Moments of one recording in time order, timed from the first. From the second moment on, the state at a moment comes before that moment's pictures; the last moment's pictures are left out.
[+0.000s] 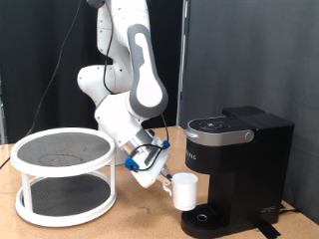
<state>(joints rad) -0.05 0.09 0.04 -2.61 1.70 2.55 1.44</state>
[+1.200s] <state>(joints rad) -0.04 0.18 0.12 -2.51 1.82 2.62 1.40</state>
